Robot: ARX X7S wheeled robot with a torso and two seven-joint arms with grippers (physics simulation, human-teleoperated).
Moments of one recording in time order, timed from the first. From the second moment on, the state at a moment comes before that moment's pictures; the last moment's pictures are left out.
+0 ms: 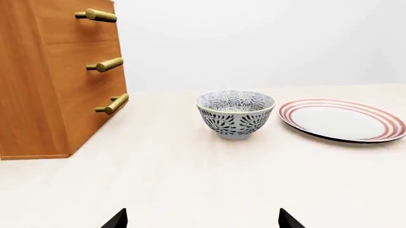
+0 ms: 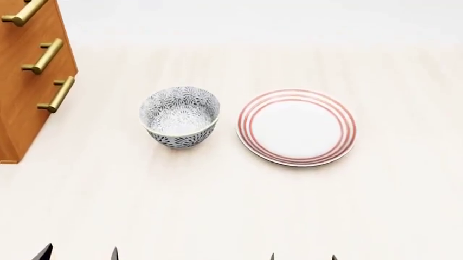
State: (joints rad) left arm 0.00 -0.13 0.16 0.02 -0.10 -0.01 -0.15; right arm 0.01 0.13 -0.16 0.01 0.12 0.00 0.16
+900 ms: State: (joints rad) left arm -0.01 -0.17 0.20 0.01 -0.14 0.00 -0.18; right arm 0.02 0.16 -0.20 0.01 0.15 -0.01 0.19
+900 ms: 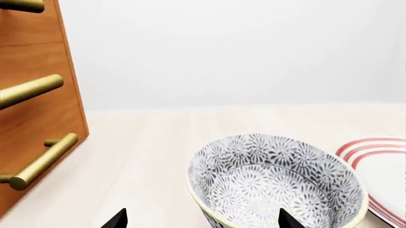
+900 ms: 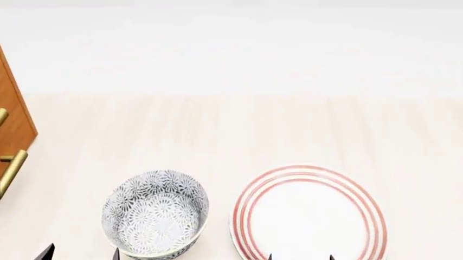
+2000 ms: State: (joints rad) left arm -0.04 -0.21 0.27 0.02 -0.08 -0.04 -0.23; right arm 0.02 0.19 -0.25 0.02 0.17 -0.01 0.22
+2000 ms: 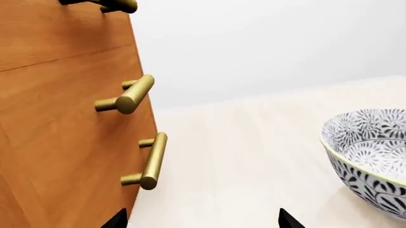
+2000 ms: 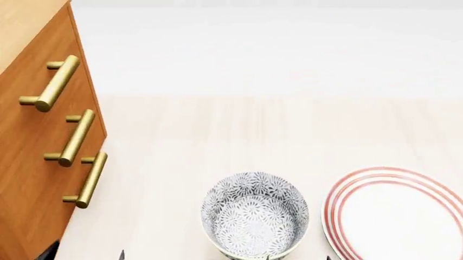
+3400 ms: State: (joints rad) left arm -0.58 -0.41 0.75 -0.07 0.72 -0.53 -0.11; right arm 0.03 0.22 -0.28 0.04 0.23 0.00 0.24
